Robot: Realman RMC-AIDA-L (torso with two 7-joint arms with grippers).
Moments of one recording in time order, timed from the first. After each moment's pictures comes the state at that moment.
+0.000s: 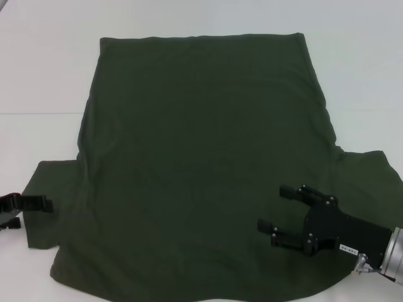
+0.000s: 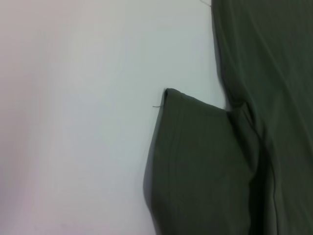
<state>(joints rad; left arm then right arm) -0.67 -1.94 0.31 0.64 2.72 1.27 -2.44 0.45 2.09 -0.89 -0.33 -1.54 -1.34 0.85</state>
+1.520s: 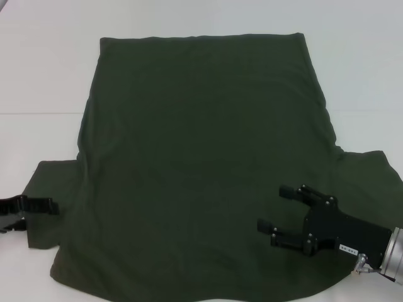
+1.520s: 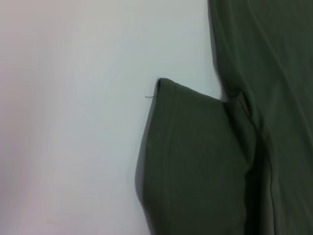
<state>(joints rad) -0.68 -1.94 0.34 0.62 2.73 1.26 -2.46 0.45 2.09 -0.89 -0.33 -1.54 -1.34 0.85</state>
